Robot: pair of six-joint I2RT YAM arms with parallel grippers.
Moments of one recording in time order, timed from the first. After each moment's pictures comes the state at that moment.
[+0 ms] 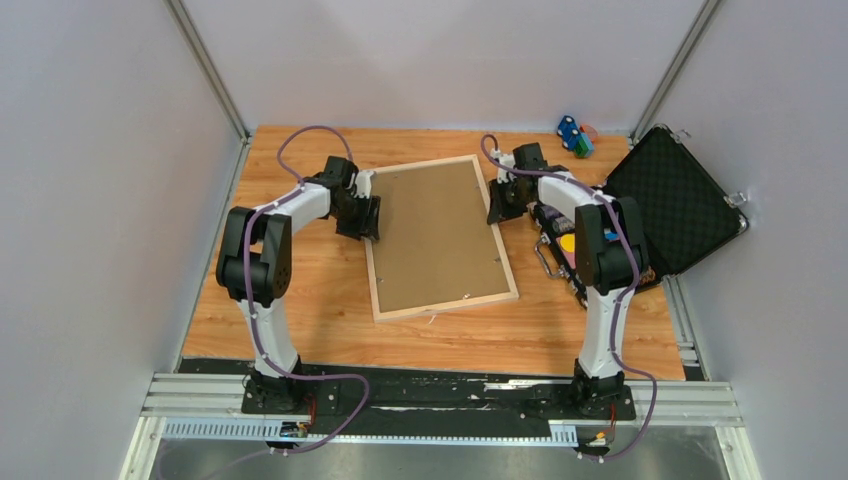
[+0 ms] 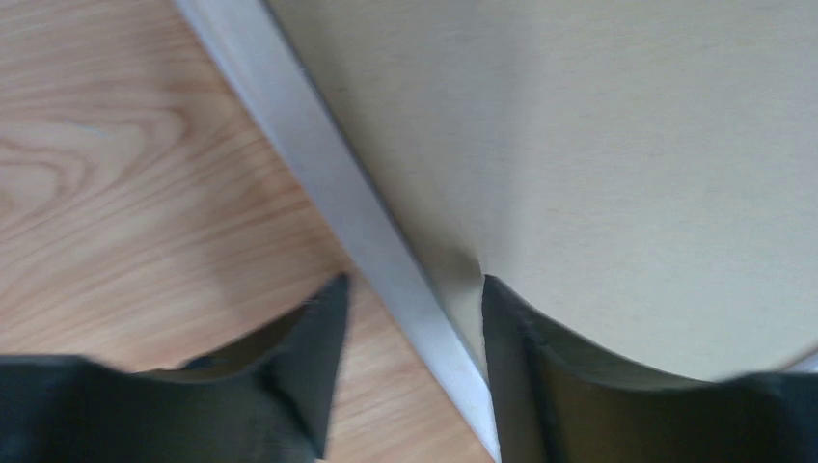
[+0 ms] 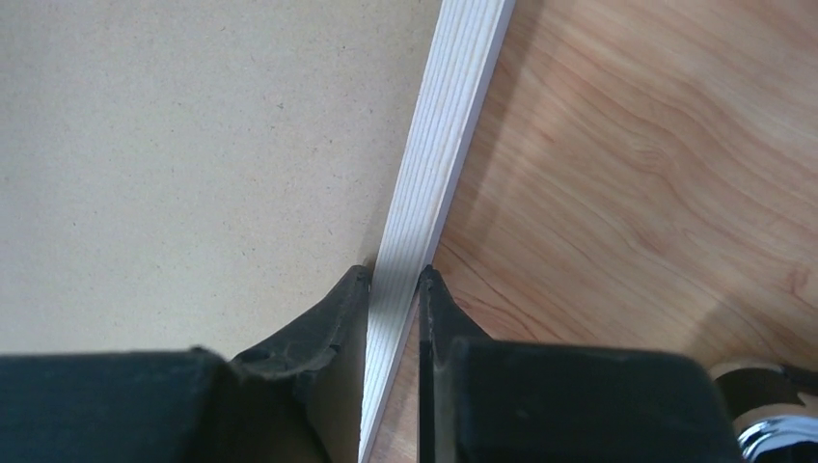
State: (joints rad) left arm -0.23 1.94 1.31 -0.54 0.27 -0.06; right arm 0.22 2.09 1.51 -0.49 -0.36 -0.03
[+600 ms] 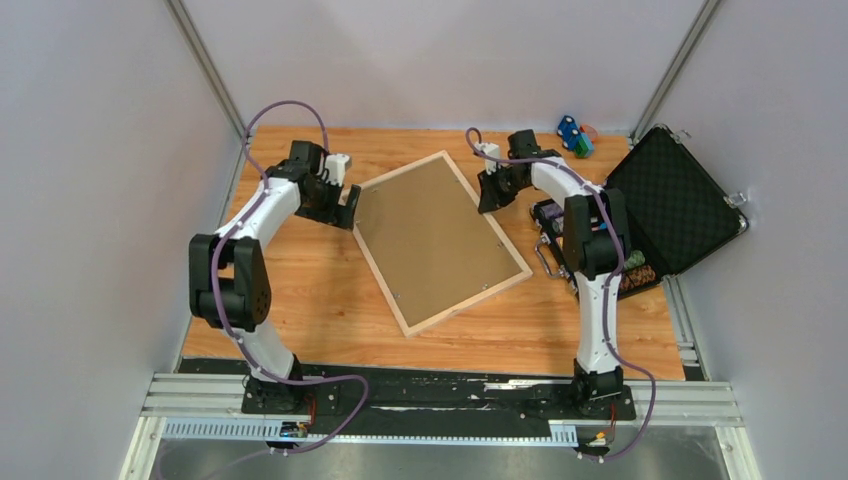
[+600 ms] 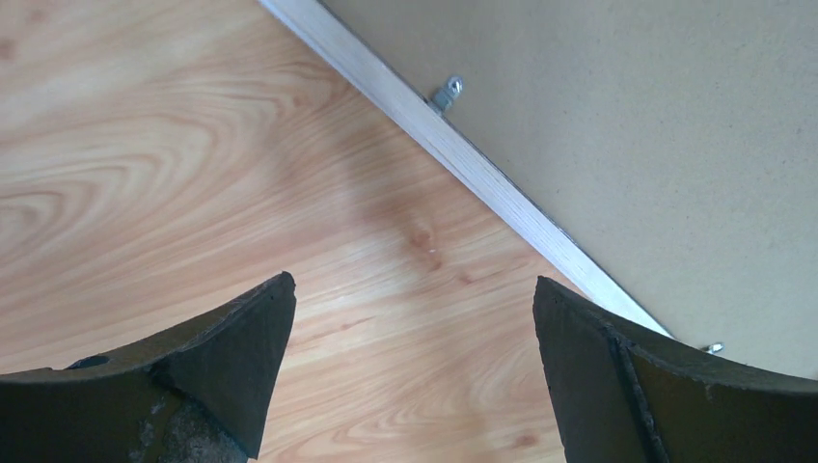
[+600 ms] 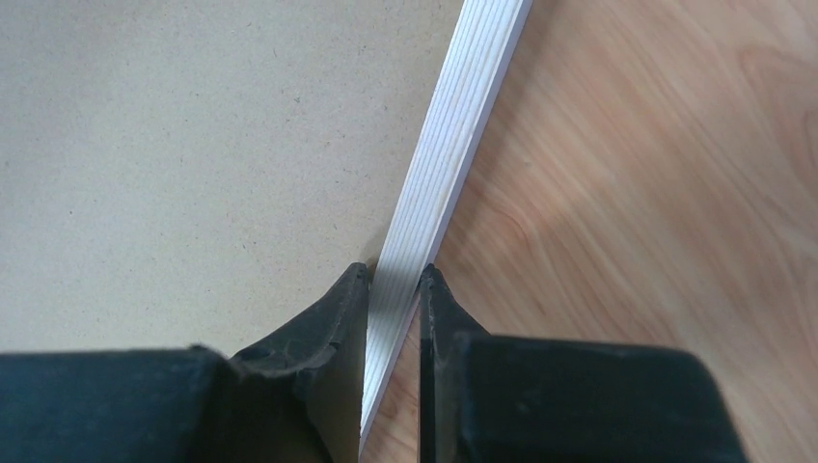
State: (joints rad) left arm -0.13 1.76 1.34 -0.69 0.19 0.15; right arm 0.21 2.26 1.78 -0.62 -0.54 -0.36
